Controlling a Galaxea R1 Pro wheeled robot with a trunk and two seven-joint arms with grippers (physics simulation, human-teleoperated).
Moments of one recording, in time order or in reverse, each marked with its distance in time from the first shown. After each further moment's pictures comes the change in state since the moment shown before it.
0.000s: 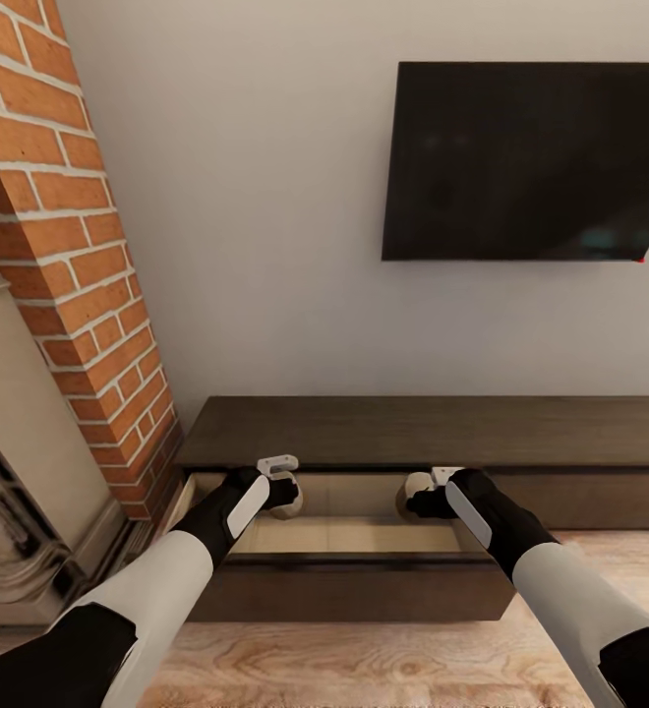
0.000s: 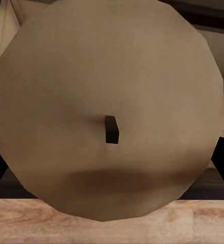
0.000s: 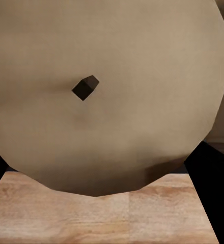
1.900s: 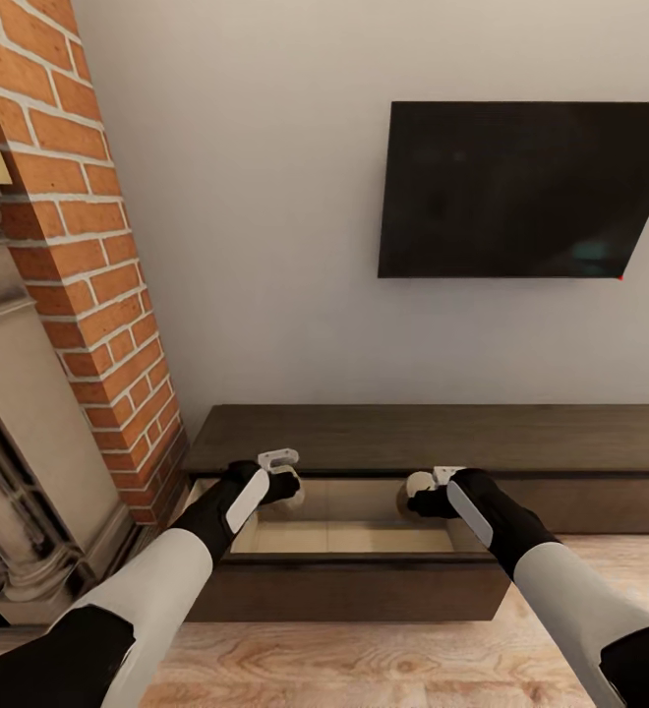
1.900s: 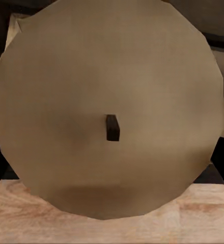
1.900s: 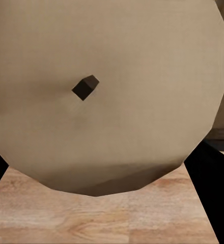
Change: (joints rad) left arm 0.001 0.000 0.018 -0.046 0.000 0.024 0.005; right arm -0.001 -0.004 -0.005 0.000 -0.003 -0.001 0.000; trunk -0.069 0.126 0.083
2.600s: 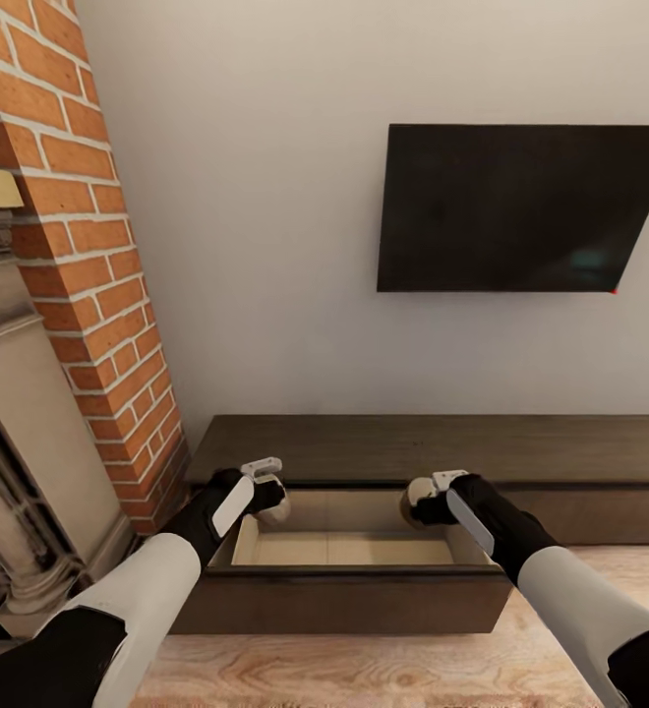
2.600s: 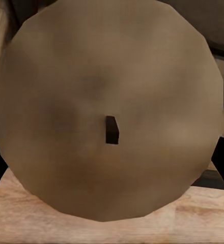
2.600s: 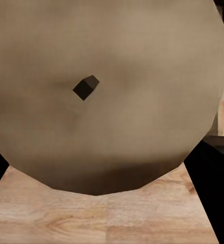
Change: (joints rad) left arm 0.007 0.032 0.078 0.065 0.005 -0.026 -0.007; right arm 0.006 -0.024 0.101 0.000 0.000 -0.008 0.000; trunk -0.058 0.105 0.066
